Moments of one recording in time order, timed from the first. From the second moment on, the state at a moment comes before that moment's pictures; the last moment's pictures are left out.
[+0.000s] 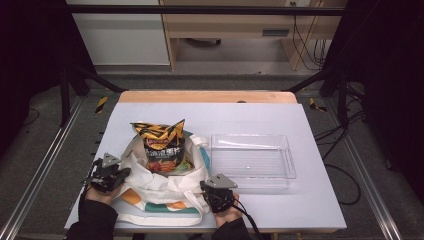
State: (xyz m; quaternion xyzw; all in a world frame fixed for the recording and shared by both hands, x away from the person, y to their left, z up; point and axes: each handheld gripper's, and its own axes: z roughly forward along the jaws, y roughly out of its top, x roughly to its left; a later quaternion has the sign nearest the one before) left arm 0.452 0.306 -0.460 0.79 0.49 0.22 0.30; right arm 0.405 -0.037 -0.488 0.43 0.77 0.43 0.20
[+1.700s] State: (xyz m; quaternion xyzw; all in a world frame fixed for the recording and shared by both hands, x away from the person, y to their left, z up) left arm 0.420 0.302 -0.390 0.70 0.46 0.28 0.46; right arm 0.417 -0.048 -0.399 0.34 0.73 0.56 0.21
